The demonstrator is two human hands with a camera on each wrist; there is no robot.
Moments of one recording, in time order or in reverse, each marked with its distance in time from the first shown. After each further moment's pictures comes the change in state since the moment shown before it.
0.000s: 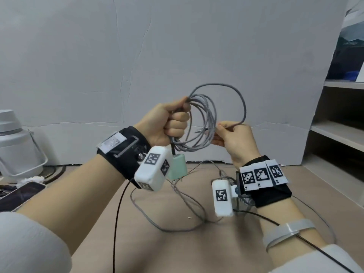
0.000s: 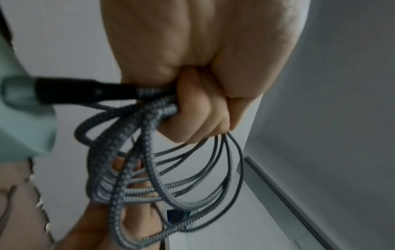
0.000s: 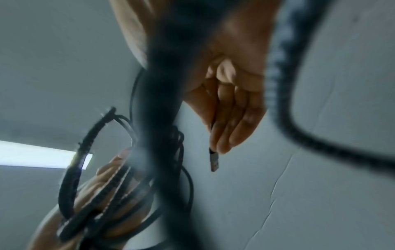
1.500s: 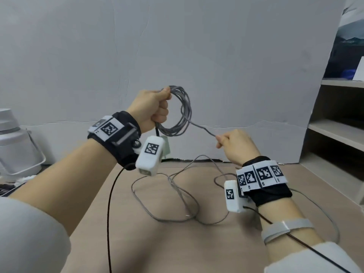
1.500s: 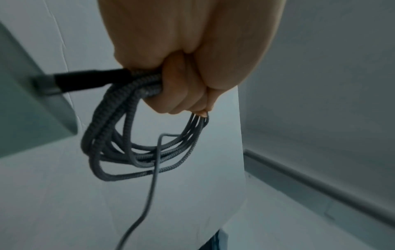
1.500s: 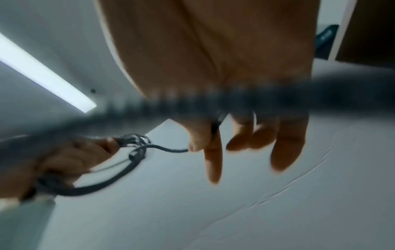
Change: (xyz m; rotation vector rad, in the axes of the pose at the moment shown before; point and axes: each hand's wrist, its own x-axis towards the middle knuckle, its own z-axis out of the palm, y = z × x) left_hand 0.011 0.023 -0.021 0.332 0.431 0.243; right_hand 0.009 0.015 -0.026 -0.995 -0.070 0.046
